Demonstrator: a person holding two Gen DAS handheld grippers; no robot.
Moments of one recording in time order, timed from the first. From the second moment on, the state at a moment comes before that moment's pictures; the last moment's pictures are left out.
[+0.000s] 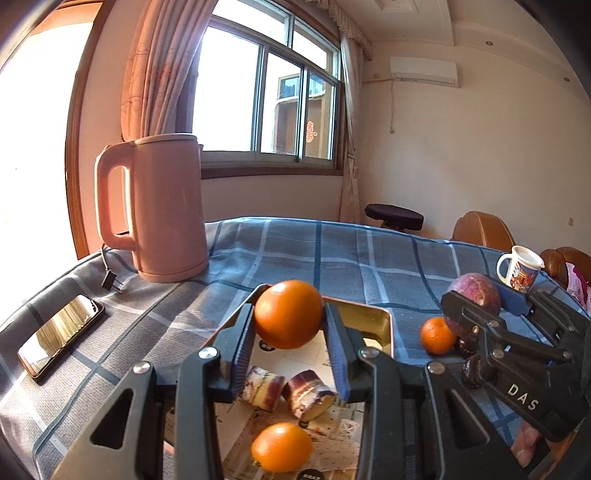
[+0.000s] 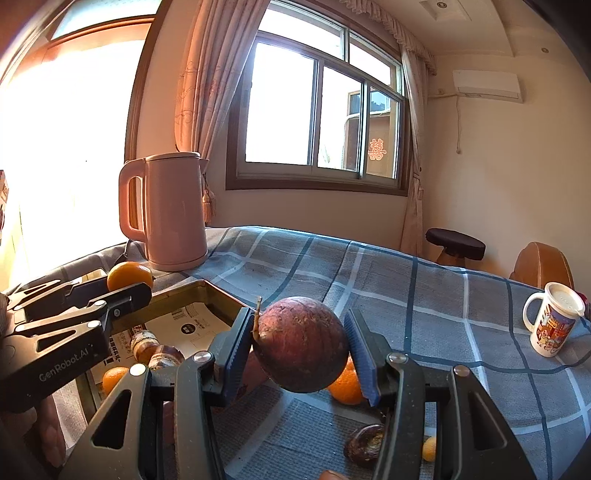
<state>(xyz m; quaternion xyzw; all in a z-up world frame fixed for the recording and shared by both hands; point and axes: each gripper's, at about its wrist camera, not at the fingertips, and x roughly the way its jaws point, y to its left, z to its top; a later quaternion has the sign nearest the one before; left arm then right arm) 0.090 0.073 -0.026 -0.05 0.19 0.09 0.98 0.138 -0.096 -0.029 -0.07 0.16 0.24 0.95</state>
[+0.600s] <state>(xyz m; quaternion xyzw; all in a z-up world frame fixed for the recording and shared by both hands) 0.090 0.114 -0.037 -0.07 0.23 0.11 0.96 0.139 -0.047 -0.037 -0.09 0.16 0.28 0.94</state>
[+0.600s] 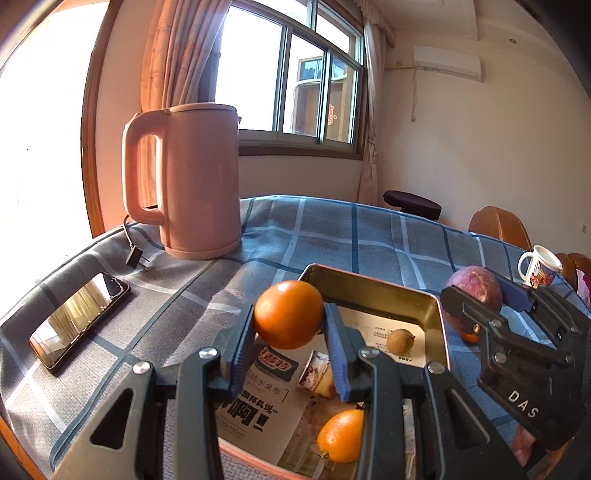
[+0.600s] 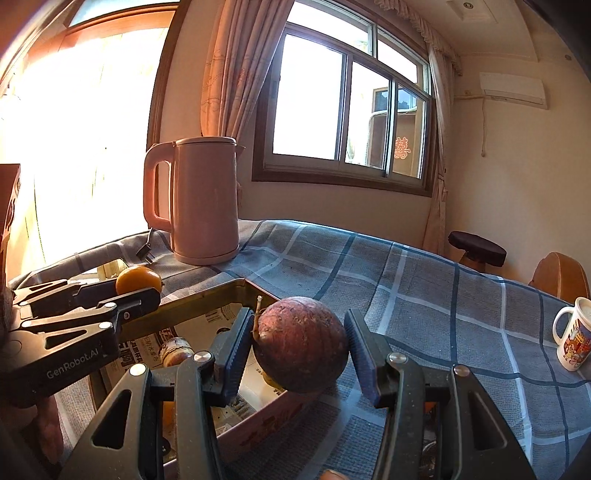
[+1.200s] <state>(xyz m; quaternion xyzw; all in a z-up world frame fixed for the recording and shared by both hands) 0.096 0.116 -0.043 -0.07 0.26 0.10 0.96 0.147 -0.029 -0.041 -0.11 0.19 0.30 0.93</state>
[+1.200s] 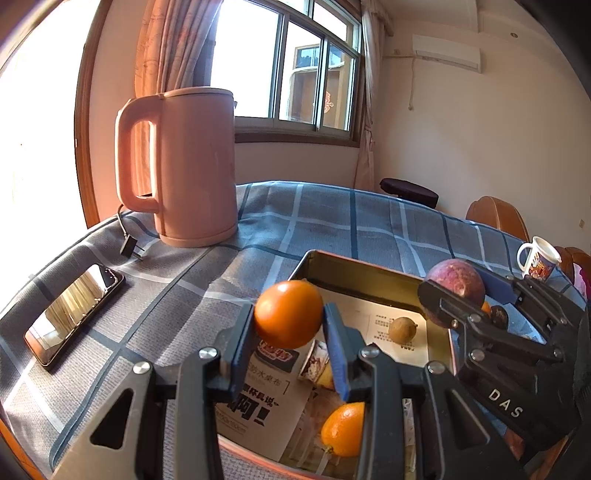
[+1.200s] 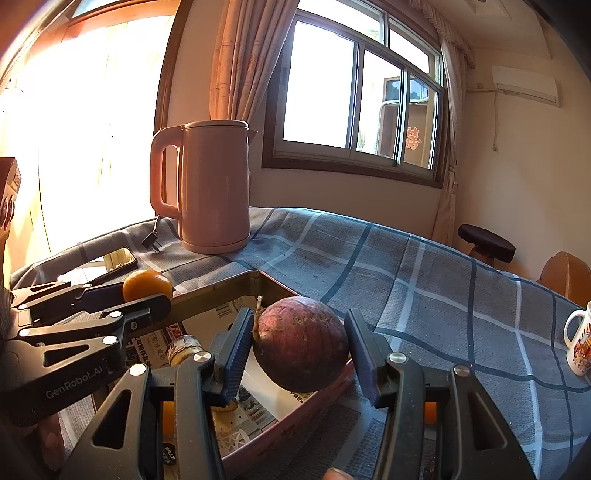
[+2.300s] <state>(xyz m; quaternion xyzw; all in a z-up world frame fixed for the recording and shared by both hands) 0.096 0.114 -0.044 -0.06 0.27 0.12 0.95 0.160 0.004 -0.061 -0.17 0.26 0.30 0.90</state>
